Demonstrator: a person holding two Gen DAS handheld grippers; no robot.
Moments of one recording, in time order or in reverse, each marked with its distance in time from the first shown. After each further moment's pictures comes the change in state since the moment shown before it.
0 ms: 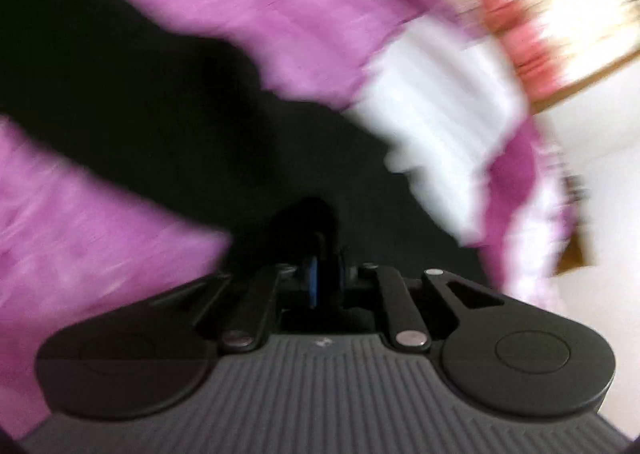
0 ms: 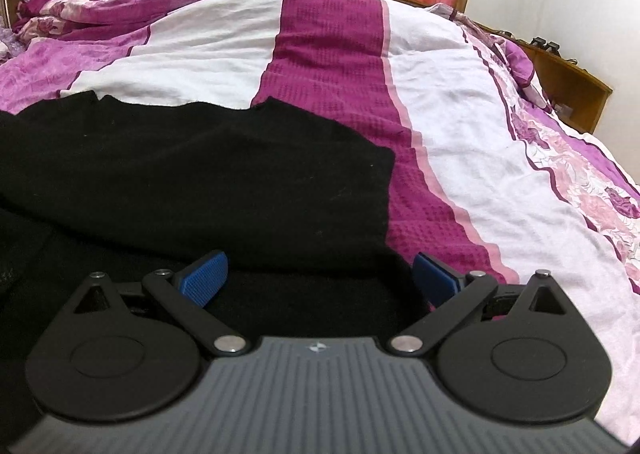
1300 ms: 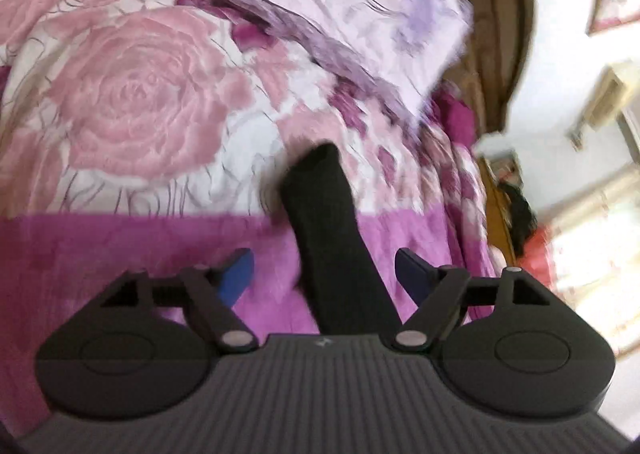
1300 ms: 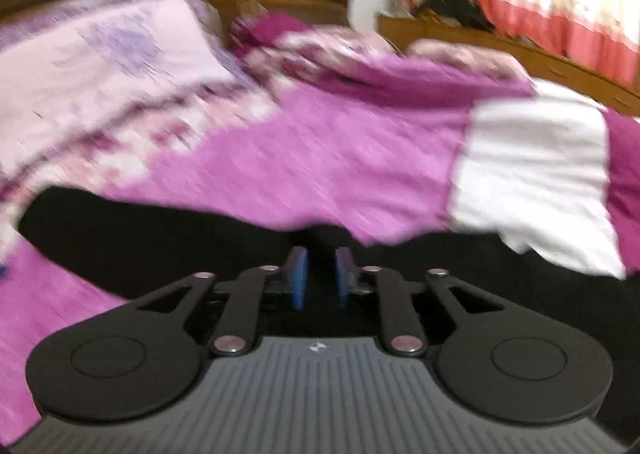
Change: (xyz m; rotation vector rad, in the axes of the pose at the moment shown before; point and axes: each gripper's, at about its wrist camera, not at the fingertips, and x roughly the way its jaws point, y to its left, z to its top) left arm -0.209 0.242 0.046 -0.572 -0.683 -0.005; right arm -0.103 0.354 0.106 -0.180 -0.144 0.543
